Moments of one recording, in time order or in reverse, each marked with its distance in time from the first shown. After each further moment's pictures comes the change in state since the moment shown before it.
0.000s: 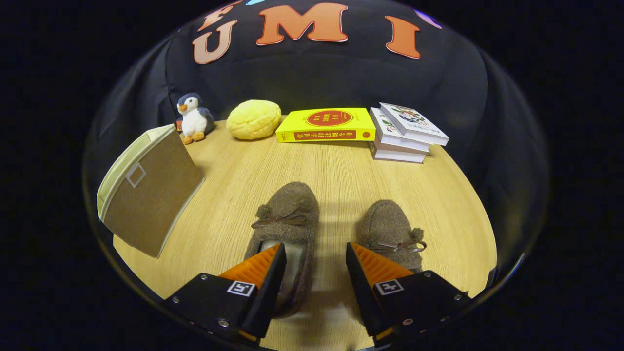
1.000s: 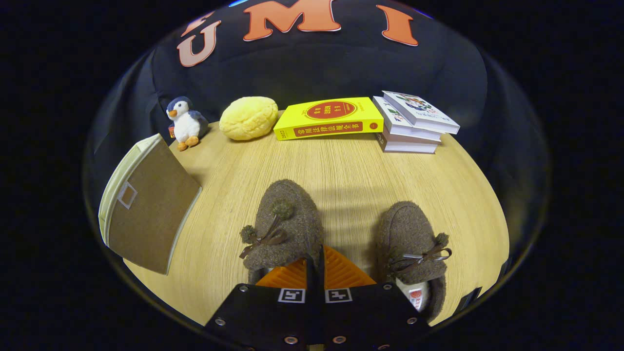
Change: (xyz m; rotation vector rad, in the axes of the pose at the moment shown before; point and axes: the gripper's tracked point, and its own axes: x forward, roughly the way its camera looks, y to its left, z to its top) arm 0.011 0.016 0.026 0.111 0.021 0.027
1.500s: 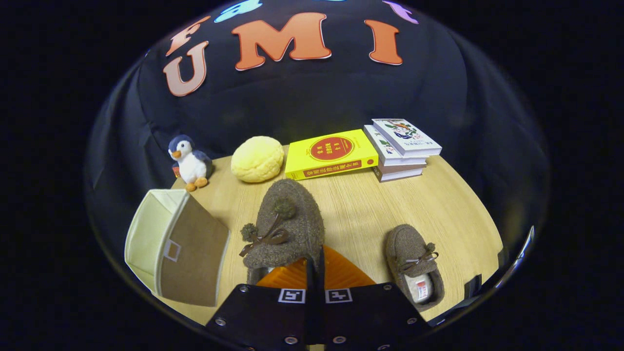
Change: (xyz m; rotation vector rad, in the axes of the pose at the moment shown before) arm -0.062 0.066 0.073 0.141 -0.110 -0.096
